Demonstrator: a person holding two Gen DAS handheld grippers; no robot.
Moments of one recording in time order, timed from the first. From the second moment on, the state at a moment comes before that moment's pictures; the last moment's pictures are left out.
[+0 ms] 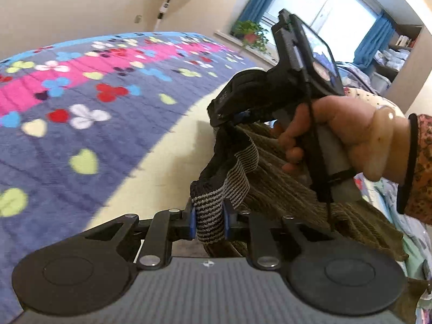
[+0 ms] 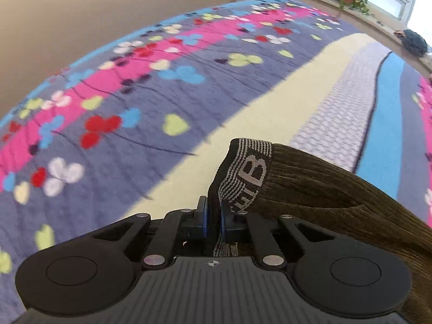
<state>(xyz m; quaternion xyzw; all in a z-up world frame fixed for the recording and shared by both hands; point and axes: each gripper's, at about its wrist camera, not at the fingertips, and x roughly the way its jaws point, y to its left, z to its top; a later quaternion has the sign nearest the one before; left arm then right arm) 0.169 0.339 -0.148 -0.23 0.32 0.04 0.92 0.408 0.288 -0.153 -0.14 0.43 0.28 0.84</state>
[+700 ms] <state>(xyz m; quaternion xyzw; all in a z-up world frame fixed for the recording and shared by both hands) 0.138 0.324 -0.152 -0.19 0.38 0.13 0.90 0.202 -0.062 -0.114 0.14 0.39 0.15 0.90</state>
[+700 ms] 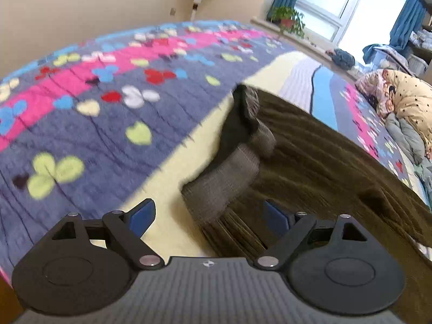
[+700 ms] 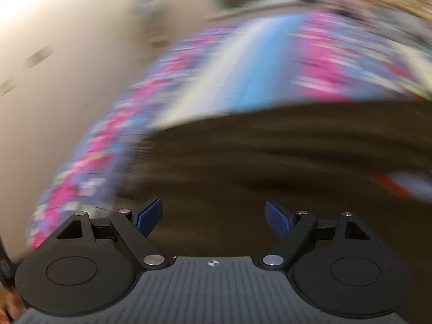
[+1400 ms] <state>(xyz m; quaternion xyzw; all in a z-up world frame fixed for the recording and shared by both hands) 0.198 0.285 -0.170 -0.24 0.47 0.26 0.81 0.026 -0.460 -0.264 0.41 0.27 -0.37 0.79</state>
